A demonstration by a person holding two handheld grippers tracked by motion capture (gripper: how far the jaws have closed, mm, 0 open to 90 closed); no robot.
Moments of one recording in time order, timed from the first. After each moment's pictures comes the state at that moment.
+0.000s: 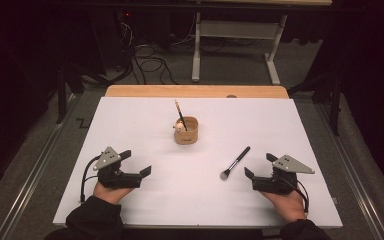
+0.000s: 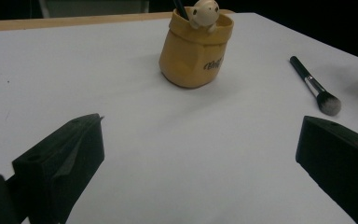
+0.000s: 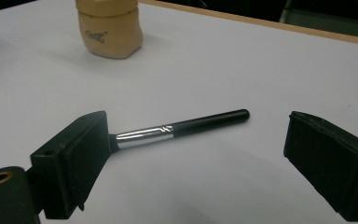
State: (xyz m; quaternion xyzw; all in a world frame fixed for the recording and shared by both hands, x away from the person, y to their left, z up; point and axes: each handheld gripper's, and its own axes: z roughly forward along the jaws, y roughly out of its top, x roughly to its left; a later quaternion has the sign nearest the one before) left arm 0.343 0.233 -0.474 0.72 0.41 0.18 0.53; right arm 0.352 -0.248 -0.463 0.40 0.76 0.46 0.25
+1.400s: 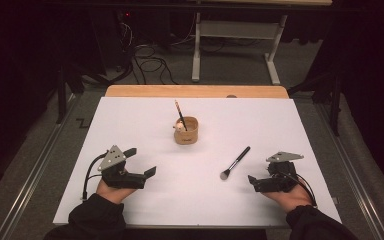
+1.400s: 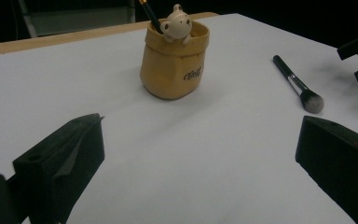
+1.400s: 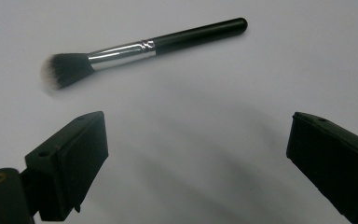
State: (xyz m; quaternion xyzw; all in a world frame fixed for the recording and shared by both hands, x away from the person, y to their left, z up) left arm 0.340 0.221 -0.466 0.73 0.38 0.19 0.53; right arm 0.364 -0.246 -0.454 0.45 0.83 0.29 0.17
